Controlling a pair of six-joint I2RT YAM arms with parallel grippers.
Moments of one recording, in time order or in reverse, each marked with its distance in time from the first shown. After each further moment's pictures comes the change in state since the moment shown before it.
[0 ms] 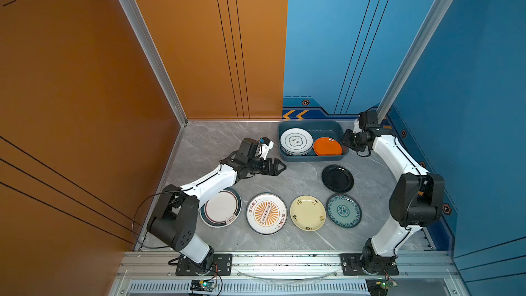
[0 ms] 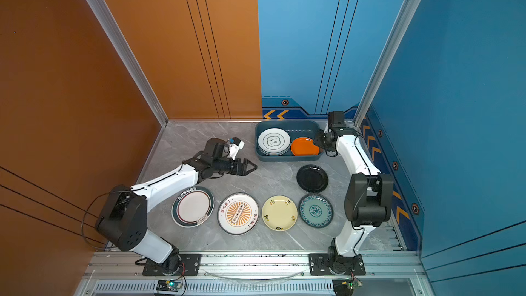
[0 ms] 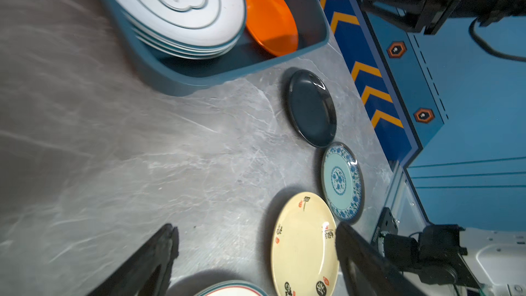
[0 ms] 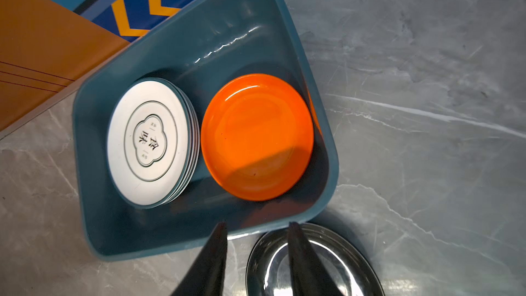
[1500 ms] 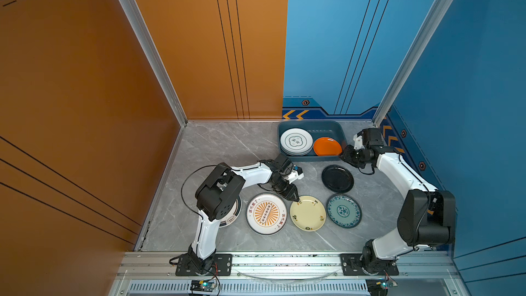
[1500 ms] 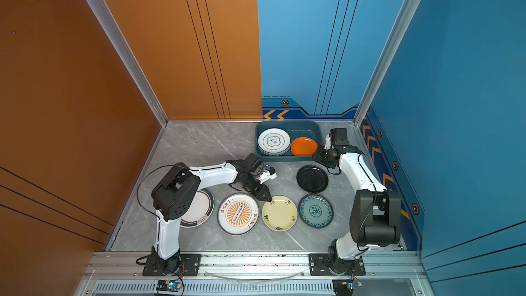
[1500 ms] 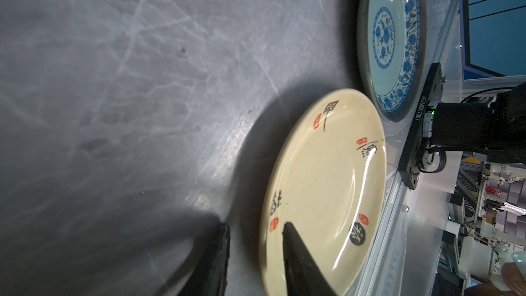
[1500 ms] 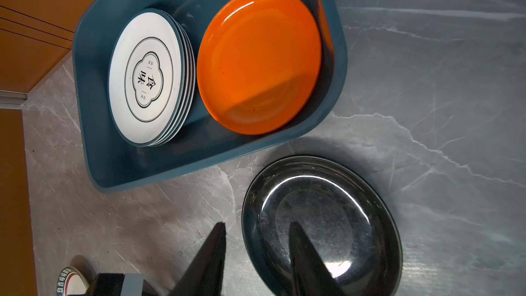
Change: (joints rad) left arm -0.219 0.444 0.251 -0.328 0.119 0.330; right arm -0.021 -0.168 -0.312 0.092 -0.128 0.000
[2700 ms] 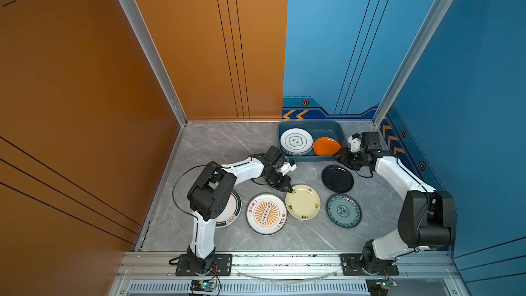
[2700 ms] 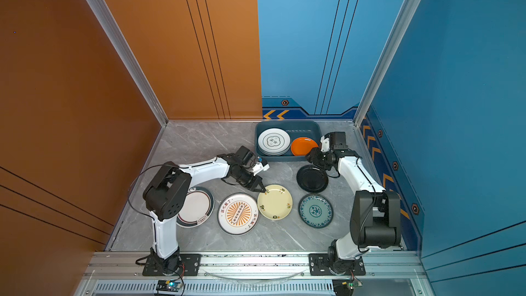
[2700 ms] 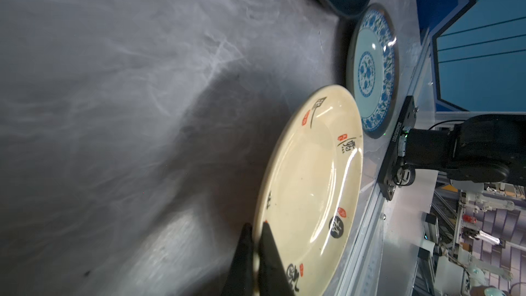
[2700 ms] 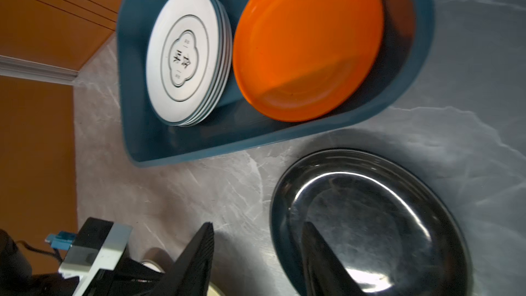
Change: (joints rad) left arm 0.111 -0.068 -0.002 -0.020 0.036 -0.045; right arm 0.014 -0.017 -0.076 0.102 -0.159 0.002
